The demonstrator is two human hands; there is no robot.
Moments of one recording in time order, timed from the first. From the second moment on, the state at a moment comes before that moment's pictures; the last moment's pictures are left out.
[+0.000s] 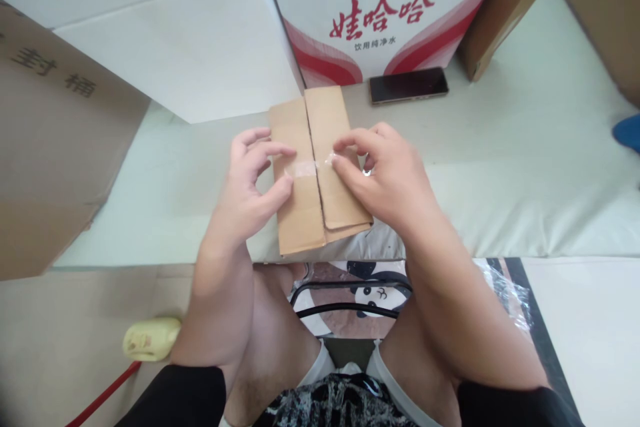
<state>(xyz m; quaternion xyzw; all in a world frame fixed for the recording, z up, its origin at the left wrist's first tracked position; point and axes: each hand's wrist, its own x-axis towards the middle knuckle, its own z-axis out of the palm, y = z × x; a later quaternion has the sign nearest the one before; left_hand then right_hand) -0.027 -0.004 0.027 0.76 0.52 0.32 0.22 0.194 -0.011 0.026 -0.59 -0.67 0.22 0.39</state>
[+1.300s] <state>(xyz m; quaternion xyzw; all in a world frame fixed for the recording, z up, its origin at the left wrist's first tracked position) -0.013 -0.011 0.030 0.81 0.47 0.27 0.22 0.203 -0.047 0.076 -0.60 -0.76 0.07 0.26</state>
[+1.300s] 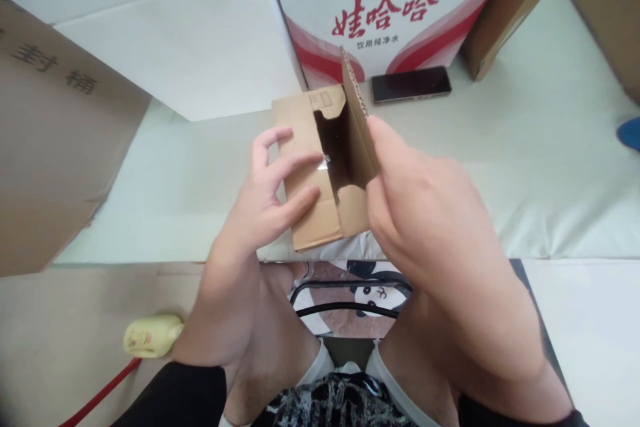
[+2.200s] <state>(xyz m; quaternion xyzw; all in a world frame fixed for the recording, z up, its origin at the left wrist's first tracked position) -0.036 0.006 0.005 0.75 0.45 0.45 0.19 0.211 -0.051 0.070 -0.58 -0.71 0.17 0.36</state>
